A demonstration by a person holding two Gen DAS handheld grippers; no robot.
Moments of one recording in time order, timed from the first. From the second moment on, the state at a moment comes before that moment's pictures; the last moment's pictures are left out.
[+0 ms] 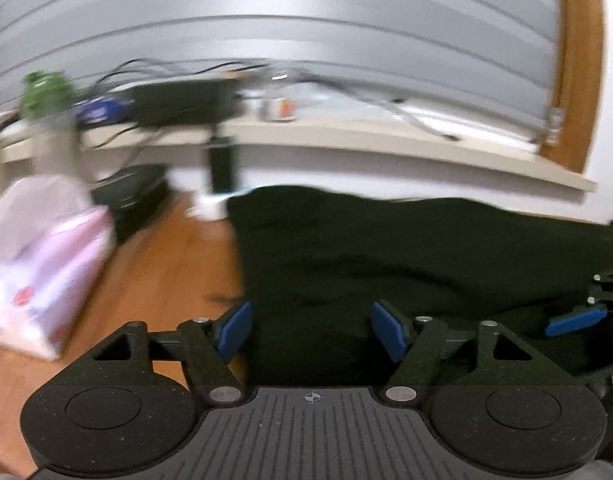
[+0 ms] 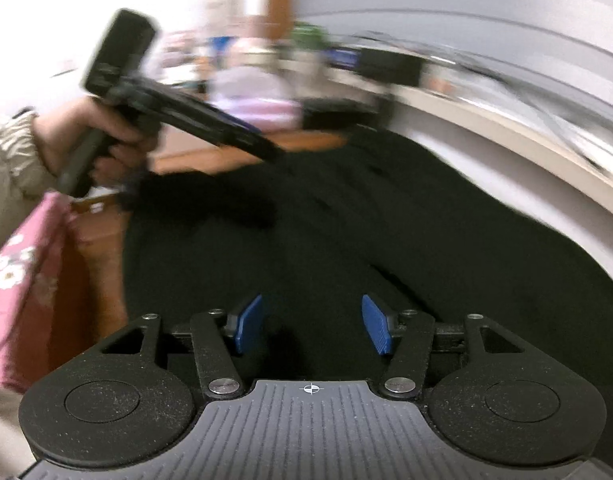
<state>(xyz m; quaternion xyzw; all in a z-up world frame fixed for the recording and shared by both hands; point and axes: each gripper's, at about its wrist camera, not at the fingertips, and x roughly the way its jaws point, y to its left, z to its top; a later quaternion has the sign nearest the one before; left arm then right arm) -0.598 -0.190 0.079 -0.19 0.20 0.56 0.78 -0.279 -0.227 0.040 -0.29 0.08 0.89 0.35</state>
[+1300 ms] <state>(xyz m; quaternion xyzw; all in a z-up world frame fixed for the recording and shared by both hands) -0.463 -0.141 0.030 -0.17 0.28 0.46 0.83 -0.214 -0.314 0.027 -0.35 0.06 0.86 0.36</state>
